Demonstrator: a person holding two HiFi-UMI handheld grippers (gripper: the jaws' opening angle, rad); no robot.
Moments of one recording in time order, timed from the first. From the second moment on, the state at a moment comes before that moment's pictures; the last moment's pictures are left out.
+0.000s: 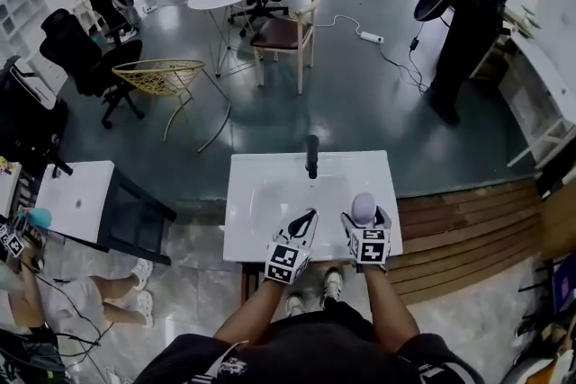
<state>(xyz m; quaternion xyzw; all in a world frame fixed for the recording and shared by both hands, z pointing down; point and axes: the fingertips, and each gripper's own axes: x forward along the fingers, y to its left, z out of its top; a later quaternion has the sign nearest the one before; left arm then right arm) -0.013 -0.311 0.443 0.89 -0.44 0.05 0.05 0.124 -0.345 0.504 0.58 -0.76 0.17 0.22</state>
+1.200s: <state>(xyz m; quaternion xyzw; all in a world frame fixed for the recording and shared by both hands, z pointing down) 0.025 -0.080 0.433 0.86 -0.50 0.04 0.04 0.138 -0.108 0.490 0.51 -0.82 0.15 0.20</state>
